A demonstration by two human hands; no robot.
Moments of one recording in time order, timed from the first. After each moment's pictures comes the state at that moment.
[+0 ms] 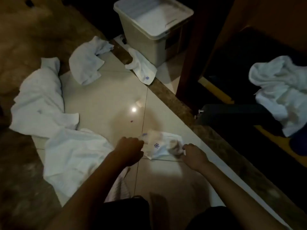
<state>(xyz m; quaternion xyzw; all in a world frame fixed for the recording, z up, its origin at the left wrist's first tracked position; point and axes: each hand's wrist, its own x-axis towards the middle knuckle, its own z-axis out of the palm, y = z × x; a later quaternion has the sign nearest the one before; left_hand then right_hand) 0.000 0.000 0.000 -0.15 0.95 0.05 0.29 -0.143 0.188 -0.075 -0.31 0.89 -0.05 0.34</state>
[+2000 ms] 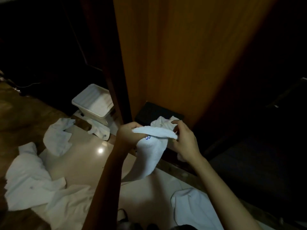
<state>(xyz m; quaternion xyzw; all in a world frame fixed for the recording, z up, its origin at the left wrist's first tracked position) -0.082 0.199 0.654 -0.19 0.81 0.55 -0.01 -0.142 0.385 0.621 -0.19 0.91 -0.36 0.03</state>
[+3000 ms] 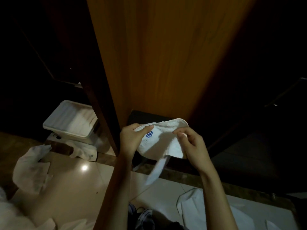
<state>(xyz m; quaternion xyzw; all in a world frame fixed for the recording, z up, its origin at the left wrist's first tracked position) -0.192 0.138 0.620 -0.20 0.71 0.67 -0.02 -0.161 0.321 0.652 -0.04 0.80 -0.59 0.01</state>
